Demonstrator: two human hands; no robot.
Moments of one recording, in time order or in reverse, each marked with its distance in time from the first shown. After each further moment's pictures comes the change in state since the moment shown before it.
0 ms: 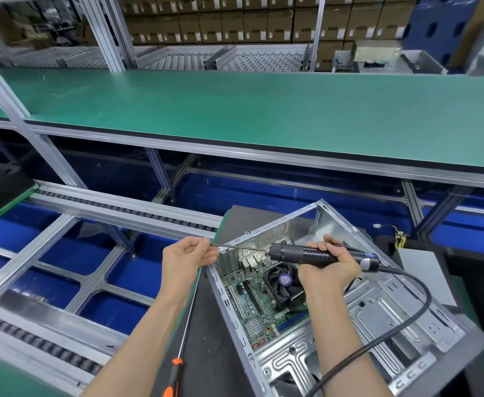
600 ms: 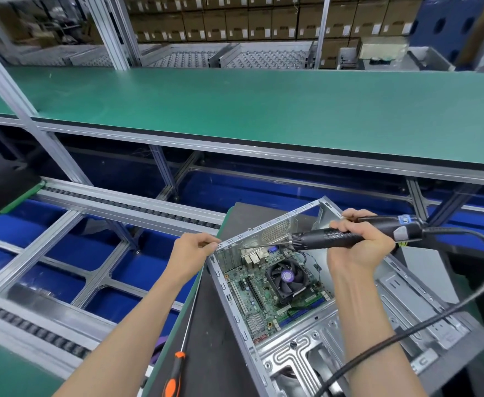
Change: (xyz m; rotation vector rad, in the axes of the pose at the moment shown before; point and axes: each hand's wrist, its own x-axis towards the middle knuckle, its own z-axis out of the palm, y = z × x) left_hand 0.020 0.011 -0.005 0.720 -0.166 0.057; right_hand -0.010 -0.033 0.036 -0.334 -0.313 -0.192
